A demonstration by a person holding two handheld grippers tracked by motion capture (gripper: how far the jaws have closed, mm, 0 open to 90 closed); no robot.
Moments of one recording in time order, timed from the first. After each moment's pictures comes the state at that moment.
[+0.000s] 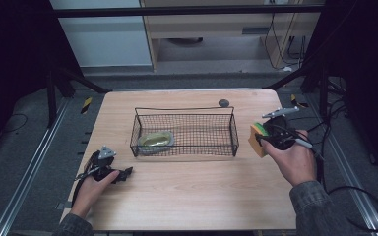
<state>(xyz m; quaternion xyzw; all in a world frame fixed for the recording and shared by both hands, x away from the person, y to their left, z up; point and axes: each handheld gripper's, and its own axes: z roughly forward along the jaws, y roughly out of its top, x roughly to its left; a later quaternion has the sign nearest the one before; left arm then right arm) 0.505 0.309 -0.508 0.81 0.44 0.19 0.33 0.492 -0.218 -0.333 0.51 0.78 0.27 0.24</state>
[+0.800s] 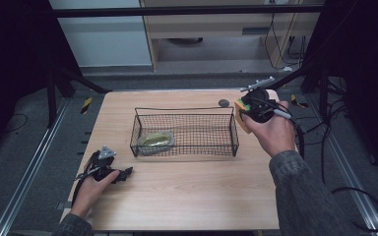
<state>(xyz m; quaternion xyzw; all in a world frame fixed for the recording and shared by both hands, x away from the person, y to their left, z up) 0.505 0.309 -0.508 0.81 0.44 0.19 0.33 0.536 -0.167 -0.285 0.48 0.79 0.25 0.28</state>
